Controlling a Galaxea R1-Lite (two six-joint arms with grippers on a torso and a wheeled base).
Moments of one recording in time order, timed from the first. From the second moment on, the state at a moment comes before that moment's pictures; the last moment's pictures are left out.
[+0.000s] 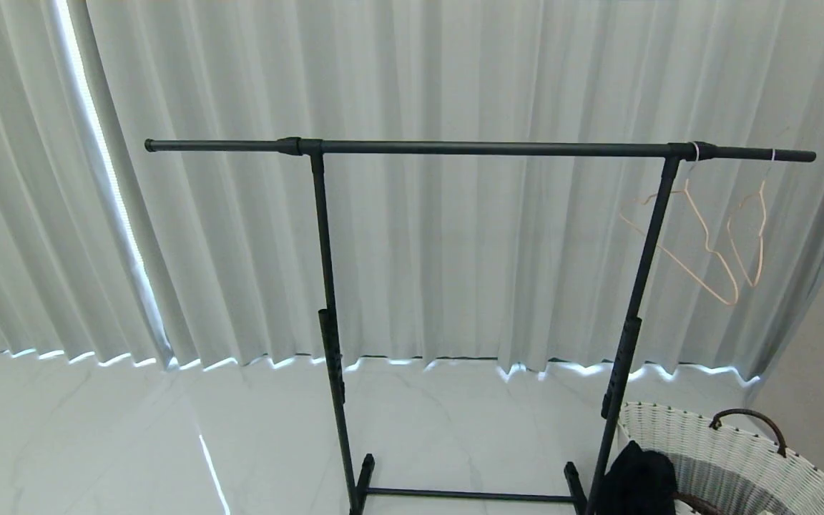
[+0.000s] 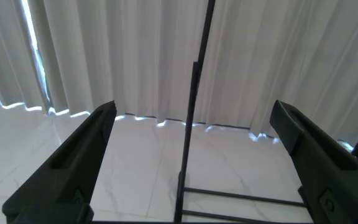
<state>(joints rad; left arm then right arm) 0.00 0.00 0.00 0.00 0.00 -0.04 0.00 0.00 0.00 0.00 0.00 -0.02</state>
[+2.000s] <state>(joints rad) 0.00 0.00 0.00 0.00 0.00 -0.03 0.00 0.00 0.00 0.00 0.00 -0.02</state>
